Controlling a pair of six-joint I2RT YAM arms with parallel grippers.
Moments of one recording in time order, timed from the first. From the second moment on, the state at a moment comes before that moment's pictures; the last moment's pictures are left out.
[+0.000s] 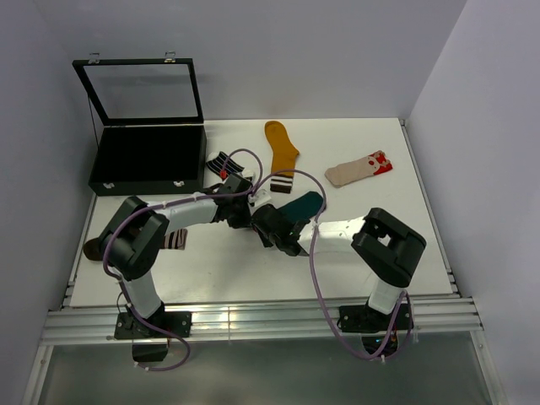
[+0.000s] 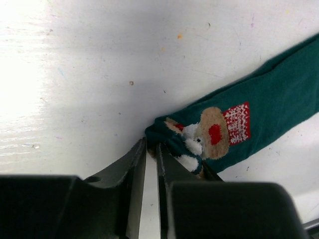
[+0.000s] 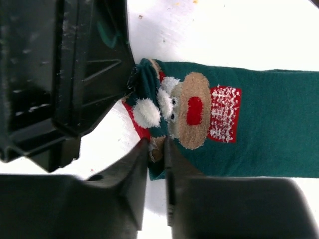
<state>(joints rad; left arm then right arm) -0.66 1.78 1.04 -0.28 -0.02 -0.84 0.96 1.72 0.85 0.04 0.32 0.29</state>
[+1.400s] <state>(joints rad) -0.70 1.63 0.87 -0.08 -0.02 -1.07 0.36 1.79 0.41 0.74 -0.72 0.89</state>
